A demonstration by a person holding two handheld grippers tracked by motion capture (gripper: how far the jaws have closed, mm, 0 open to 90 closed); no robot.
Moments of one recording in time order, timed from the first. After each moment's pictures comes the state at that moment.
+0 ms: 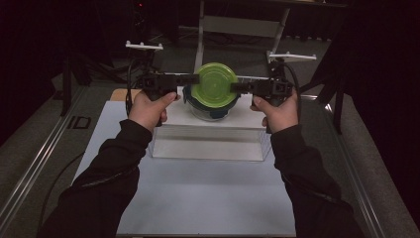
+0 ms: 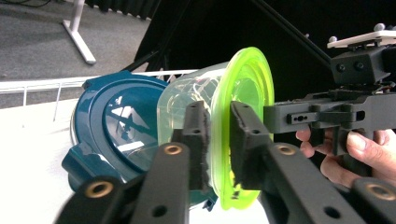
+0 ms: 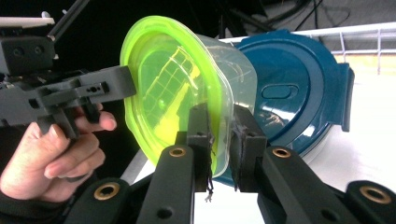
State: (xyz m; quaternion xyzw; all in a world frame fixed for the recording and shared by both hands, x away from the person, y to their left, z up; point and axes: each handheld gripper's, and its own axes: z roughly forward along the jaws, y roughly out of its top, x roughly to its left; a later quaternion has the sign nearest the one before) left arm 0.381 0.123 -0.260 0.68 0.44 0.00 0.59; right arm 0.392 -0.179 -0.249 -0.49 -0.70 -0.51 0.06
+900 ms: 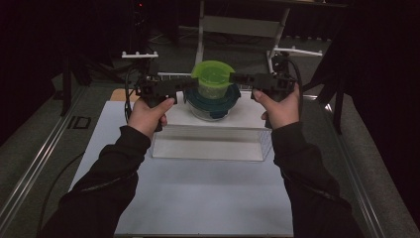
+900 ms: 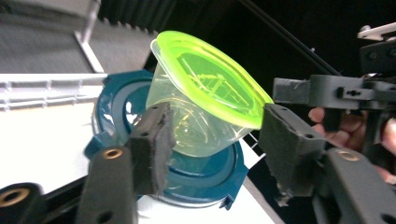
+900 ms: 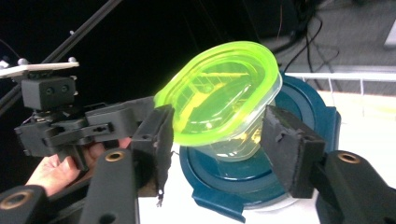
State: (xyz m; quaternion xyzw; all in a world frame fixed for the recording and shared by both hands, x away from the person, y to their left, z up) left arm 0.368 0.134 -0.280 0.65 0.43 0.04 0.62; right arm 0.389 -0.181 -0.239 -0.47 -0.69 -0.55 0.00
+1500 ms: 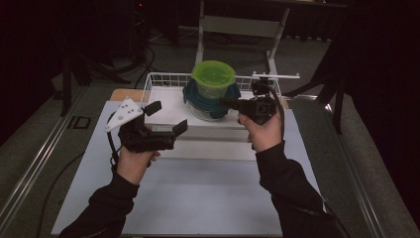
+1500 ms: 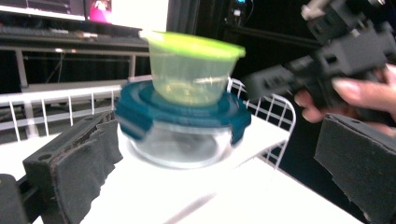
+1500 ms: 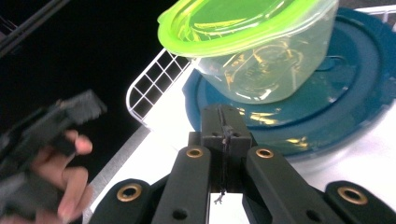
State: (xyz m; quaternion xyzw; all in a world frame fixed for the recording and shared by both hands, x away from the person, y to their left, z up) left arm 0.274 0.140 -0.337 0.64 0.36 0.23 0.64; right arm 0.365 -0.147 -0.282 -0.45 -0.73 -0.52 0.00
